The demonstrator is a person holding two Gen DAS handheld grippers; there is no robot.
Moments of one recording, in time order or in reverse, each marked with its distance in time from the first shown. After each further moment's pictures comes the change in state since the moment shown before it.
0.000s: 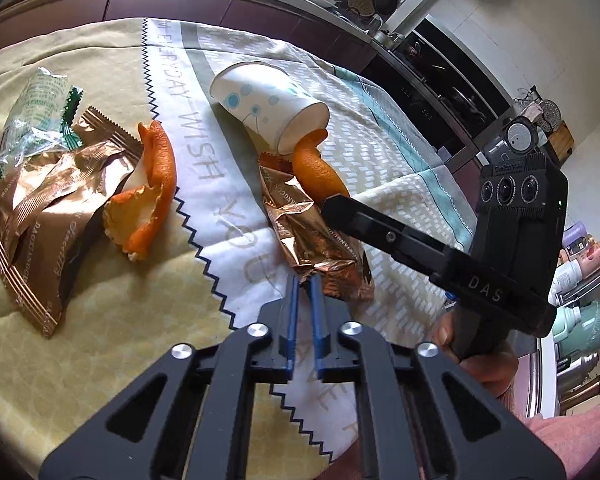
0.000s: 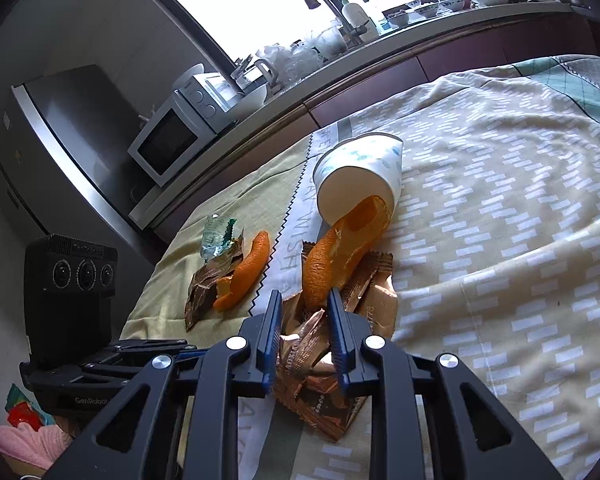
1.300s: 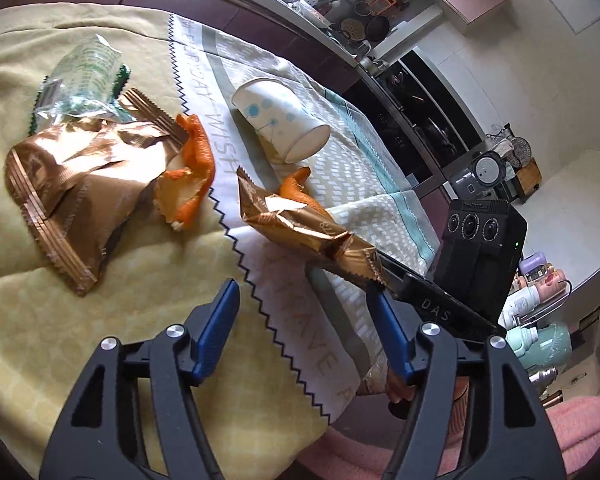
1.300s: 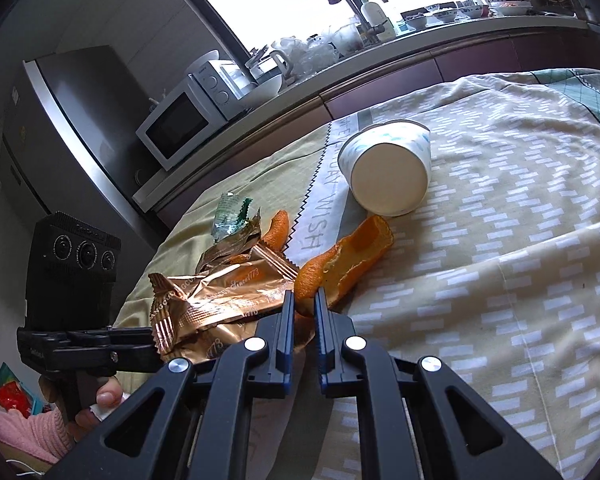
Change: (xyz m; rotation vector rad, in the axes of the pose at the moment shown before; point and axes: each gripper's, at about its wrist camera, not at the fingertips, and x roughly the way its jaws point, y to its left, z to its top) left arm -0.030 0.034 -0.014 -0.095 -0.070 -0.149; right arm 0.009 0.021 -0.017 -0.096 0.018 -0.029
